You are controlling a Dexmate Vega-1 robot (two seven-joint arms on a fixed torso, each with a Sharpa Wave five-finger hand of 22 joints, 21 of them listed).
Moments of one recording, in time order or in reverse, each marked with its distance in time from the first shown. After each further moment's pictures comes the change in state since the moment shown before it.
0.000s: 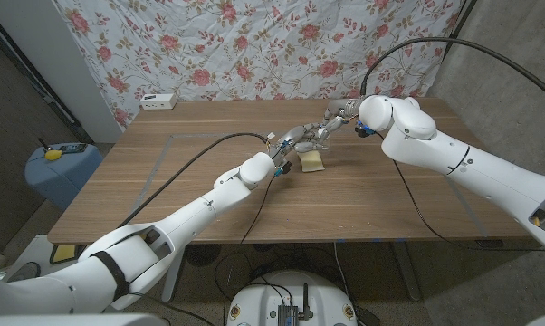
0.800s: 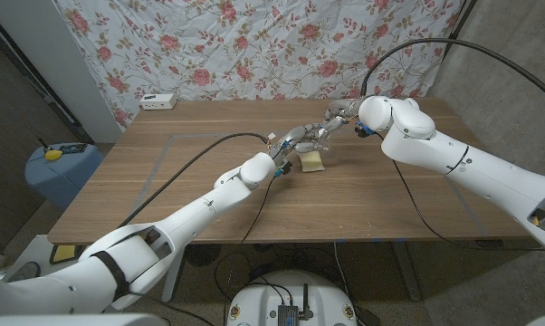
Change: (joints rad) left arm -0.003 -0.002 0.003 0.002 0.003 0.006 0.000; left_hand -0.002 -0.003 0.012 -0.004 0.000 0.000 0.000 0.000 0.000 0.000 0.000 0.001 0.000 0.000 0.000 0.000 0.000 0.000 0.000 0.000 0.000; right arm 0.005 0.003 -0.004 0.016 0.013 -0.003 -0.015; right_hand 0.009 0.023 0.021 0.012 0.000 0.083 -0.023 0.025 -0.003 0.047 -0.011 0.008 -0.005 0.031 -0.020 0.006 0.000 0.015 -0.014 0.006 0.000
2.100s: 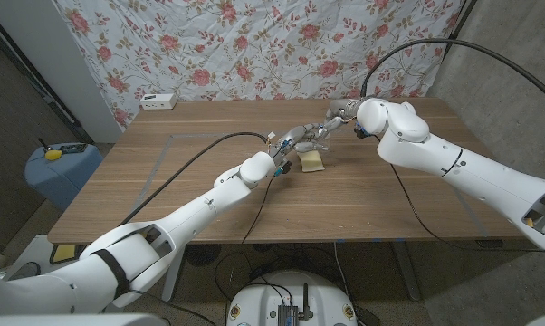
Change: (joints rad) left arm -0.007 0.001 0.001 0.009 -0.005 -0.007 -0.010; left_hand 0.003 -0.002 0.009 0.000 0.000 0.002 -0.002 0.000 0.000 0.000 0.000 0.000 -0.001 0.000 0.000 0.000 0.000 0.000 0.000 0.000 0.000; right arm -0.006 0.019 -0.025 0.010 -0.034 -0.050 -0.062; right_hand -0.035 0.002 0.012 0.007 -0.003 0.177 -0.005 0.055 -0.010 0.127 -0.066 0.021 -0.009 0.108 -0.079 0.021 -0.003 0.061 -0.043 0.011 0.002
